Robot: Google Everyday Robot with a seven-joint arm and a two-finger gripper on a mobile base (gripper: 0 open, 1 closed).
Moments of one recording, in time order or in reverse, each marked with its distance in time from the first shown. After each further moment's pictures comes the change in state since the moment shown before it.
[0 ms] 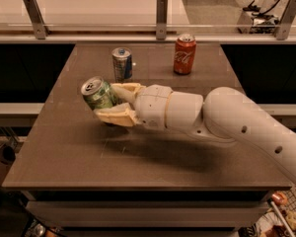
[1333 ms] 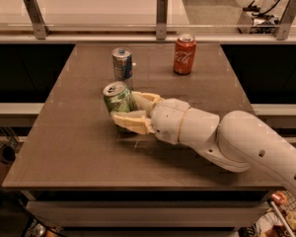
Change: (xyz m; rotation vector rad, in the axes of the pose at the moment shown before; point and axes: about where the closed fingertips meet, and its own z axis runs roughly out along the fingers) arm 0.028 -0.010 -0.034 0.143 -0.028 0.171
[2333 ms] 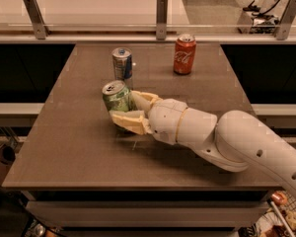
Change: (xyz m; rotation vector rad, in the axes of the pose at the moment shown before) arm -0.002 0.004 0.004 -0.009 0.000 -0.004
